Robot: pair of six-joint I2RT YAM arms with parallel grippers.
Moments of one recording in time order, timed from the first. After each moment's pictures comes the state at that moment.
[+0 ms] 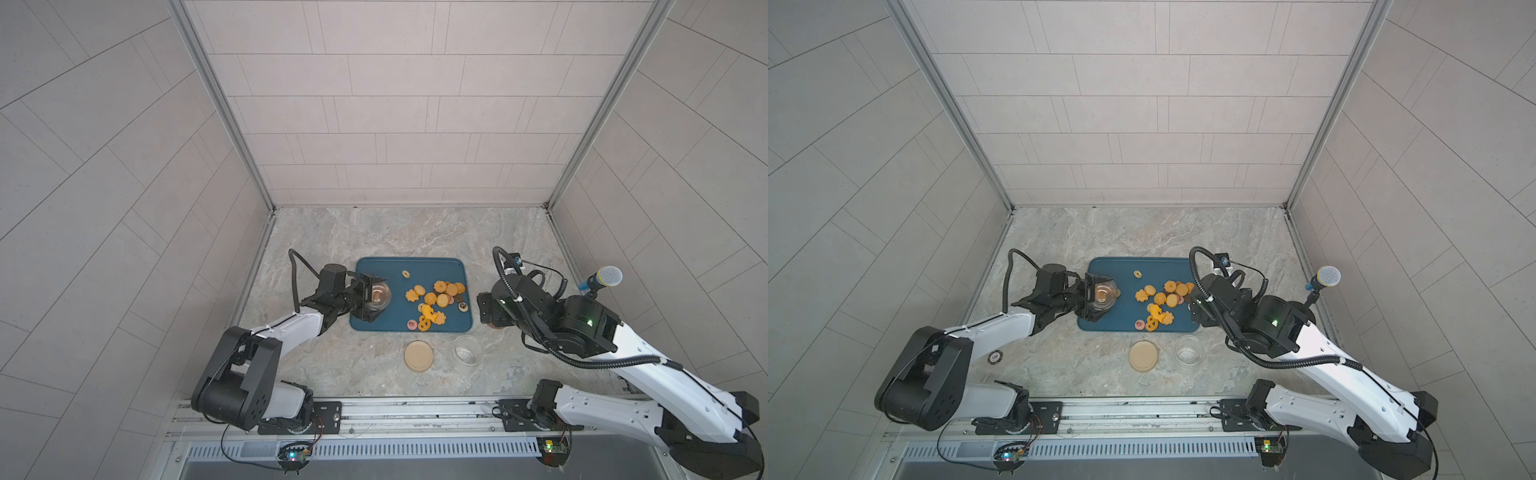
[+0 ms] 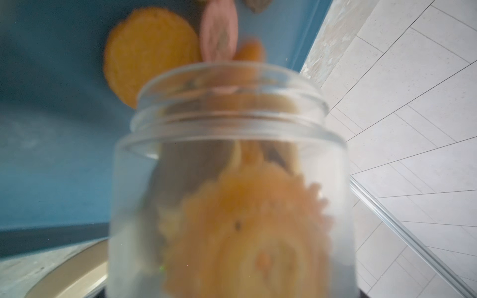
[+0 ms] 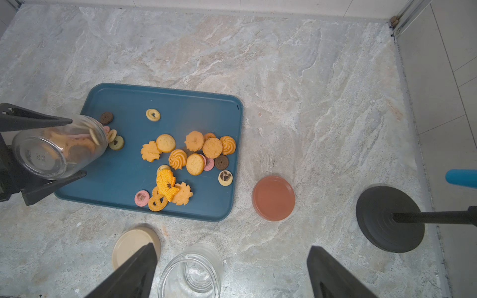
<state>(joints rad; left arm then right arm) -0.31 1.37 0.55 0.18 0.64 -1.79 0.88 0.95 1.18 -1.19 0.52 0.68</state>
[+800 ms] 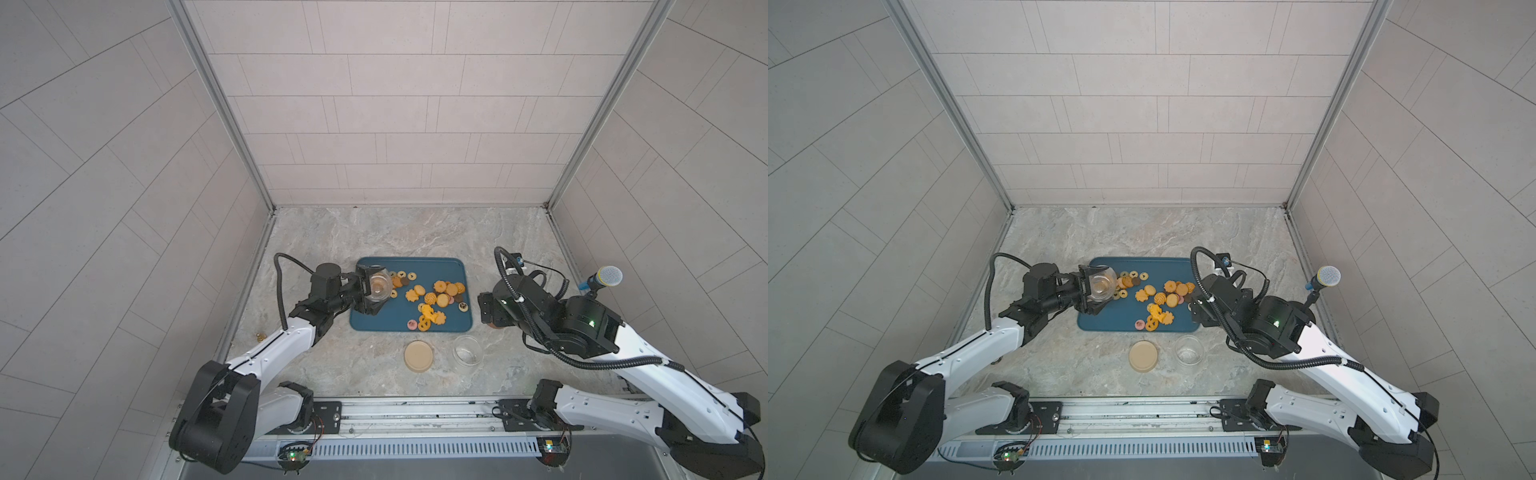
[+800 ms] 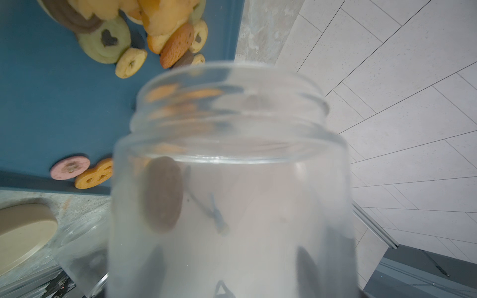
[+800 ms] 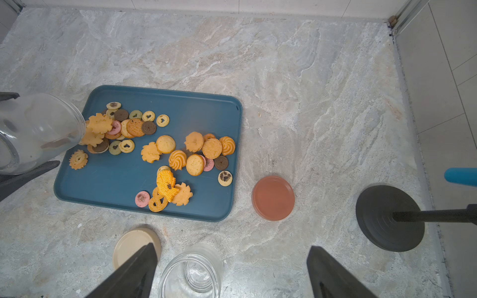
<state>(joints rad) -0.34 1.18 0.52 0.25 0.61 -1.97 0.88 0.95 1.18 -1.19 0.52 0.69</state>
